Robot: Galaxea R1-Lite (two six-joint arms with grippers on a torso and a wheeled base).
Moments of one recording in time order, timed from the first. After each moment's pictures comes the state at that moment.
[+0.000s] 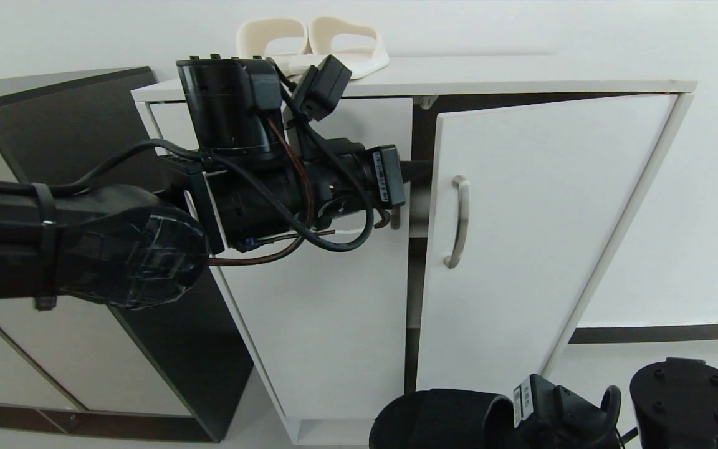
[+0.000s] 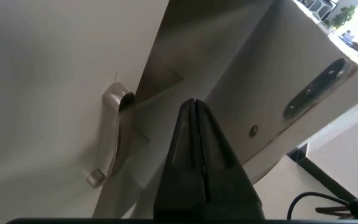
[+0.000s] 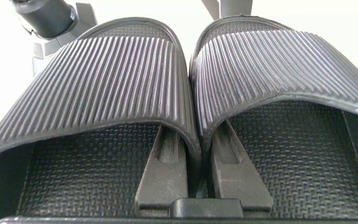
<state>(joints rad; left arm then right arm) -0.66 1.76 -1.28 -0.50 -0.32 -0.29 0.94 1.56 -0.33 -0.81 0.31 0.01</state>
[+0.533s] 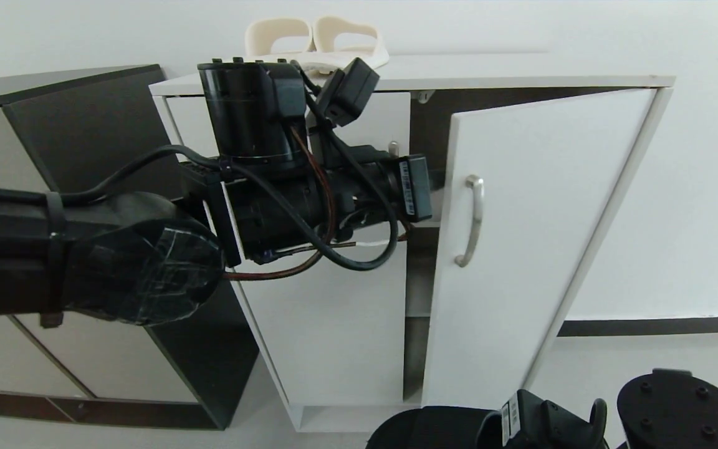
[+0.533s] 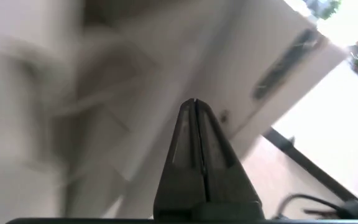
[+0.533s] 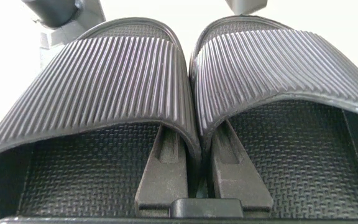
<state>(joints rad) -0.74 1.76 -1.27 -0.50 -0.31 -0.28 0.99 1.57 -0.34 -0.77 0.31 0.03</state>
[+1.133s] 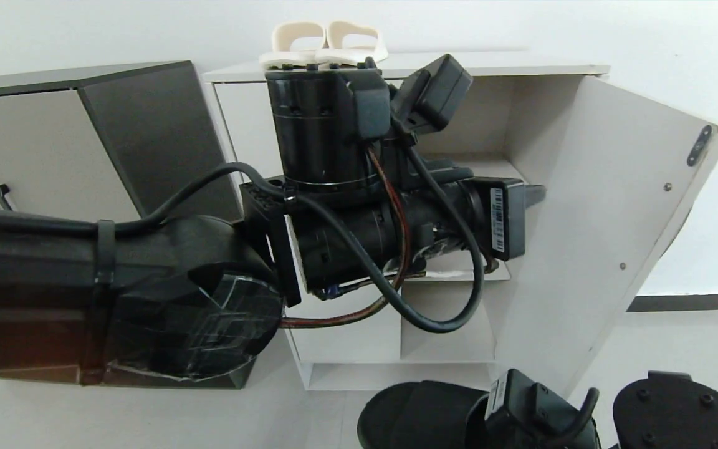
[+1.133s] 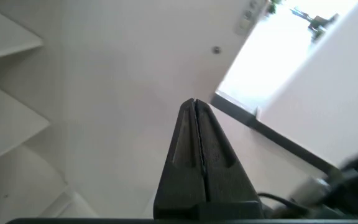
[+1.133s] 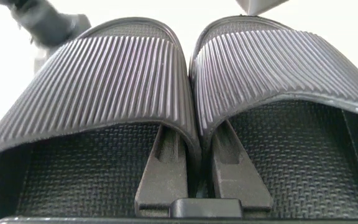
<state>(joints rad) -0.89 1.81 -1.32 -0.55 -0.24 -0.24 1.05 1.57 -0.42 -0.76 0.07 0.13</state>
